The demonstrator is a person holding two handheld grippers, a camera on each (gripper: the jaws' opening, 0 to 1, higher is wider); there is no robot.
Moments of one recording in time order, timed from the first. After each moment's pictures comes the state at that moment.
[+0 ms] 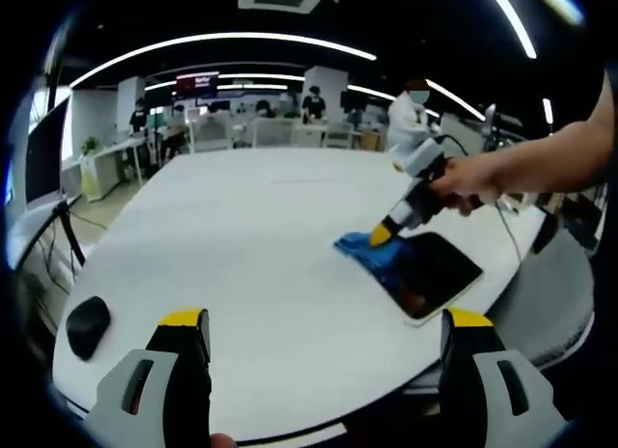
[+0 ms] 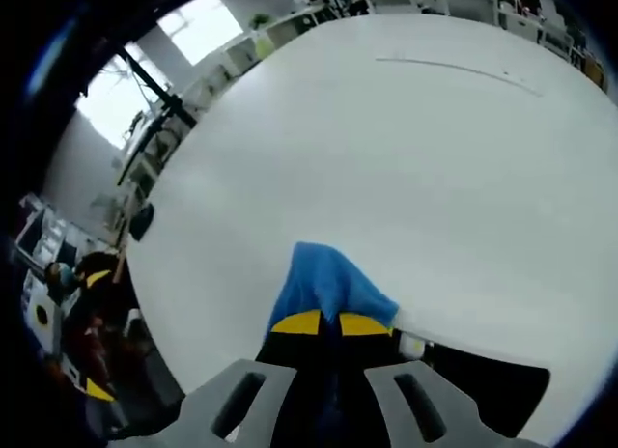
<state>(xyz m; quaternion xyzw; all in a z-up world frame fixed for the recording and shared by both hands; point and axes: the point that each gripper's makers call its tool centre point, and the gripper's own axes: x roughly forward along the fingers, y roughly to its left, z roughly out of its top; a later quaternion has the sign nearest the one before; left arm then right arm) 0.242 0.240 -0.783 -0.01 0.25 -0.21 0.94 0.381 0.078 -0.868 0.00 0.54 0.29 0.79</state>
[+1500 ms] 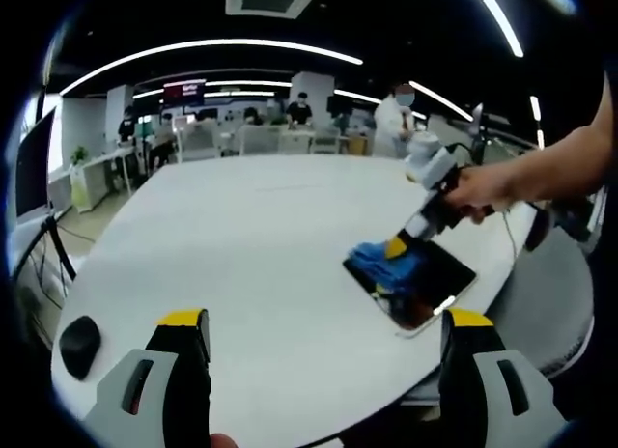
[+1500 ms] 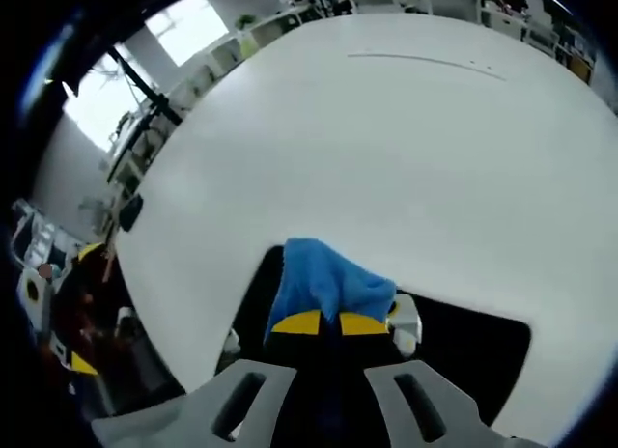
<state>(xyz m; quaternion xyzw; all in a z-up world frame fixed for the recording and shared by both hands) 0.250 0.226 -0.777 0.00 0.24 -0.24 0.94 0.354 0.043 -0.871 -0.01 0.55 0.26 0.80</state>
